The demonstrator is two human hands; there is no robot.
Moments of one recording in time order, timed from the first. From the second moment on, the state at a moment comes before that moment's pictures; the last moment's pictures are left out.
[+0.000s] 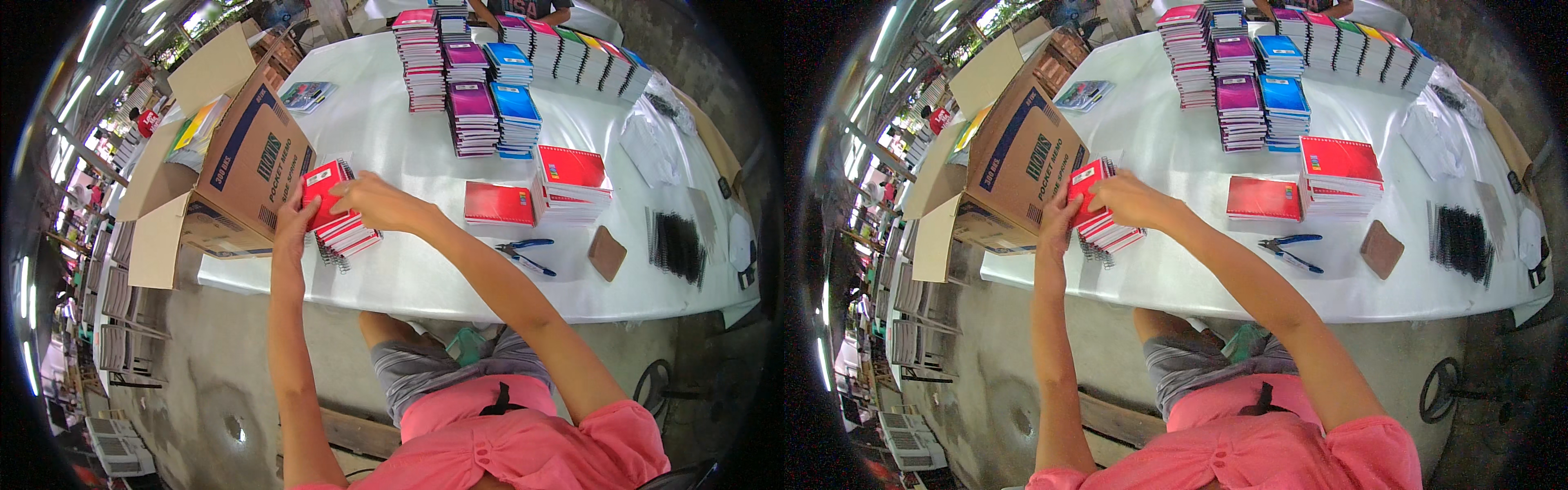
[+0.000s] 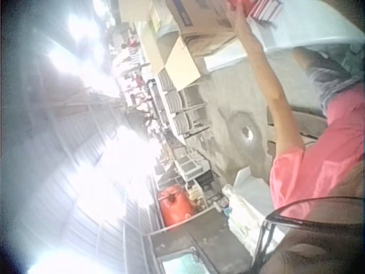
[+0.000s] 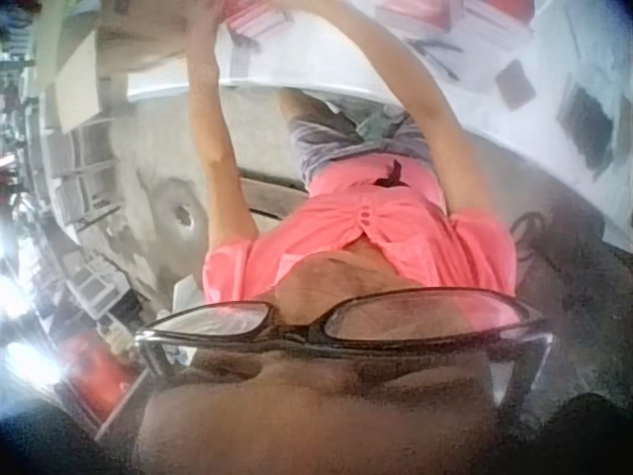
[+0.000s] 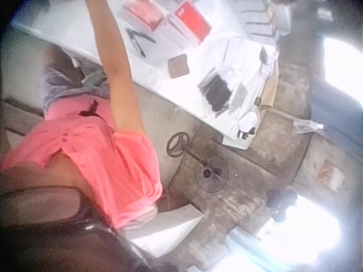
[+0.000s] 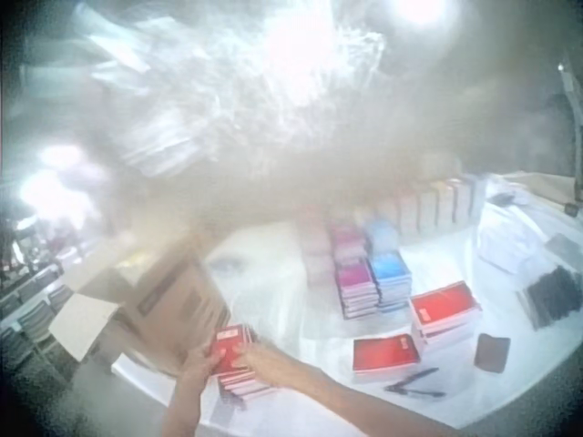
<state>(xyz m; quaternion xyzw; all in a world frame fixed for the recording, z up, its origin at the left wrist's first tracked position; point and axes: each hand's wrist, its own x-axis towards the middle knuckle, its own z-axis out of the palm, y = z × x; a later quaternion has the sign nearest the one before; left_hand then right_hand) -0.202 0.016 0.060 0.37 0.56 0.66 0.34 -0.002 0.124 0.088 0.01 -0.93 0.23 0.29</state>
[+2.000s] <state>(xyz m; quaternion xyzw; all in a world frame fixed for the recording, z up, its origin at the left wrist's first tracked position) 0.078 -0.004 0.031 0.79 0.60 0.09 -0.06 0.228 0.042 -0.014 -0.30 -0.73 0.47 0.39</state>
